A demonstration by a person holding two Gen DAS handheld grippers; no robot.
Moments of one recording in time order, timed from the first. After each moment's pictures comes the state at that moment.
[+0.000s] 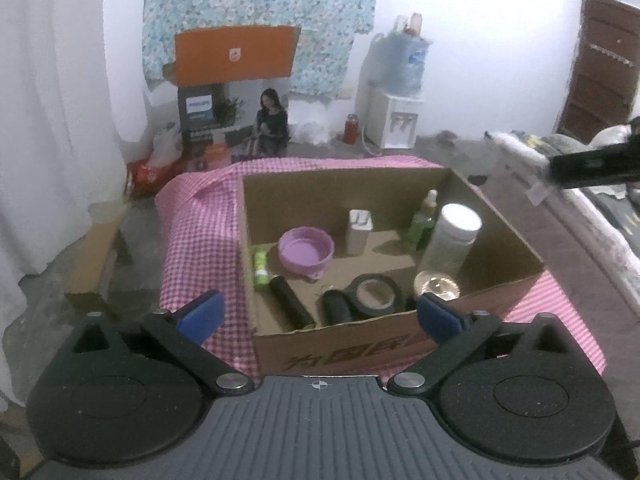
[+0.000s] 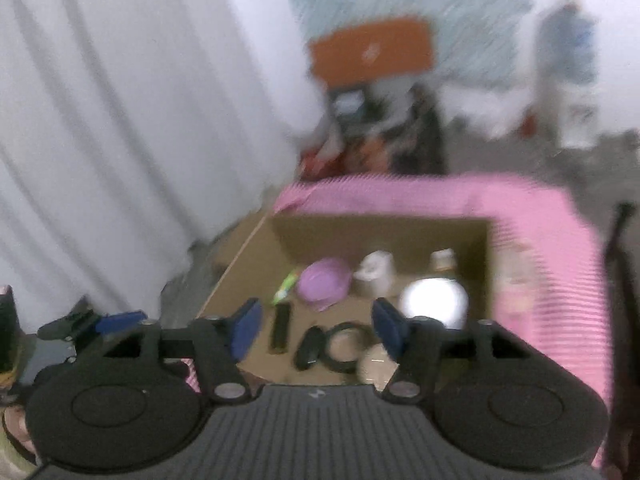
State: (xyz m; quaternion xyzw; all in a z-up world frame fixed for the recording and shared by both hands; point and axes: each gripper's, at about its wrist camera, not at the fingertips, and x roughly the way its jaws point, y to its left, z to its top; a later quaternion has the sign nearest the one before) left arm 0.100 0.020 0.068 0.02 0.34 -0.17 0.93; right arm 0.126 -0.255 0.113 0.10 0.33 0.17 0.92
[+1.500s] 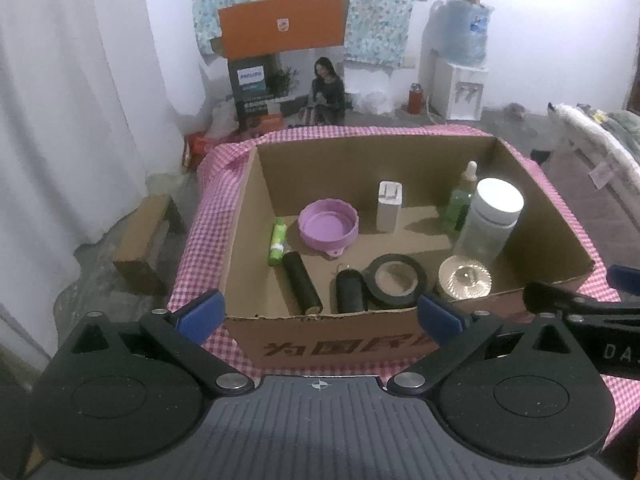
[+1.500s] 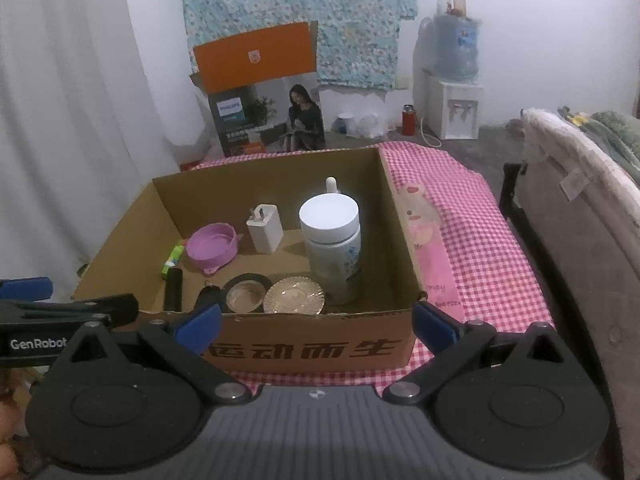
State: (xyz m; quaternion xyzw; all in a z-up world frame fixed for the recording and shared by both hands) left arm 0.111 -0.040 0.051 0.05 0.38 -0.04 0.92; right arm 0.103 -0.225 0.022 0.08 0.35 0.00 0.94
